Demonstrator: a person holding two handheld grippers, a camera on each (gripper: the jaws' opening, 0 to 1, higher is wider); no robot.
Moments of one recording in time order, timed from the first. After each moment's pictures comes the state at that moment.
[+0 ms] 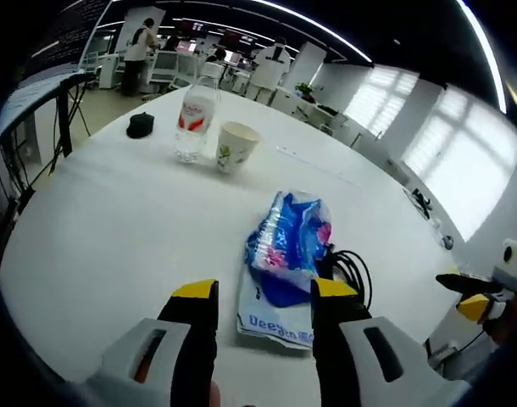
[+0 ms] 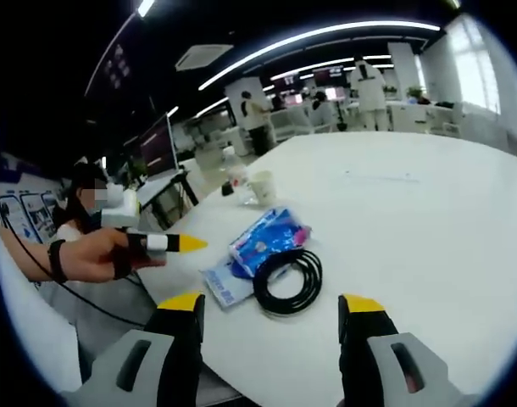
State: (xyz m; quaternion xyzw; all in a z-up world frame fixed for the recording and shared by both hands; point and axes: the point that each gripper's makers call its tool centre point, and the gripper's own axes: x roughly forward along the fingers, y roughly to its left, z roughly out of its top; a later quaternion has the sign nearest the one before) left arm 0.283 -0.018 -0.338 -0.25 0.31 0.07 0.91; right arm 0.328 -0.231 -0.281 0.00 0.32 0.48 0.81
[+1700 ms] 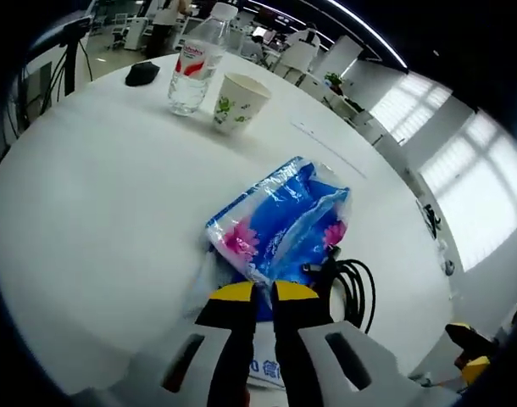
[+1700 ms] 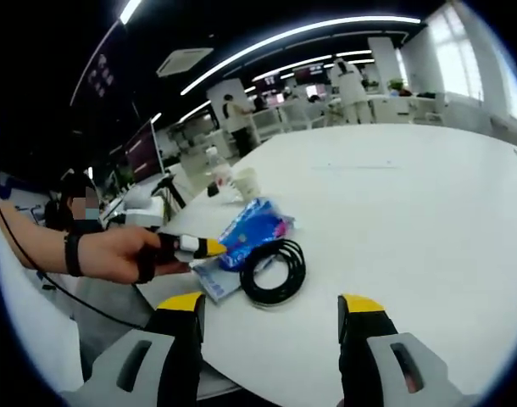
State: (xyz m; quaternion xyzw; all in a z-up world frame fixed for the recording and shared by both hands) left arm 0.325 -0.038 -0.386 -0.33 0.34 0.13 0.87; right arm 0.331 -0.253 -0.291 0.02 0.33 0.45 0.83
